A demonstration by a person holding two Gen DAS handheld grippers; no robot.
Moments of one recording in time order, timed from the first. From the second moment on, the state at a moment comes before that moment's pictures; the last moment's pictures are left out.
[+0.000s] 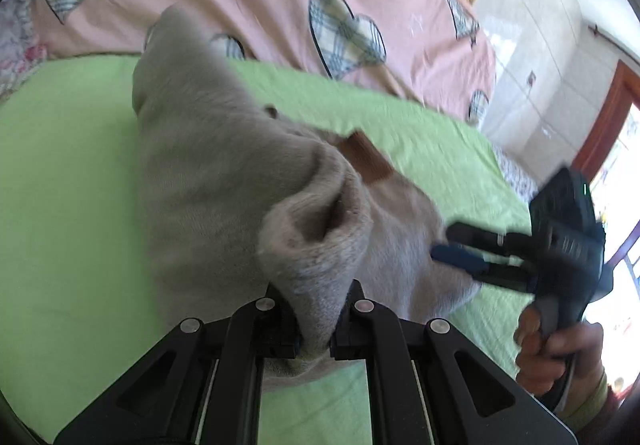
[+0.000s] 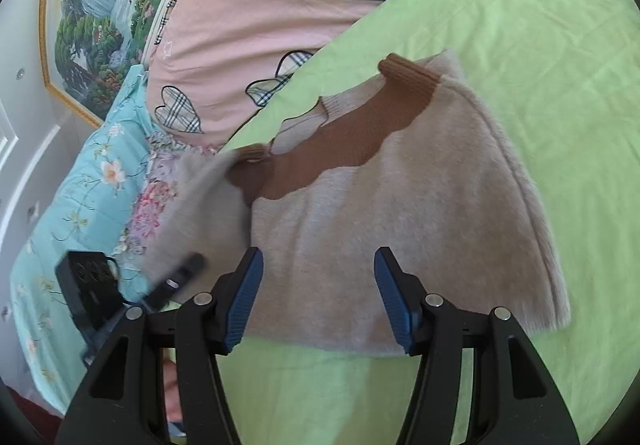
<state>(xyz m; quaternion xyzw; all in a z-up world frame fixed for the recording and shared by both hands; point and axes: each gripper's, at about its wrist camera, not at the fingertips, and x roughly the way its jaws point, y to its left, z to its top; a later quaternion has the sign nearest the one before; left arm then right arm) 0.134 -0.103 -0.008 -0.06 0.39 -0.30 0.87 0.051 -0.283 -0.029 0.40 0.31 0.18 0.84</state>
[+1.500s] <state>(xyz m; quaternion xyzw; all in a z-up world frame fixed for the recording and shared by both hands) 0.140 -0.257 -0.045 -0.04 0.47 -0.41 0.78 0.156 -0.360 -0.040 0.28 0.36 0.12 0.88</state>
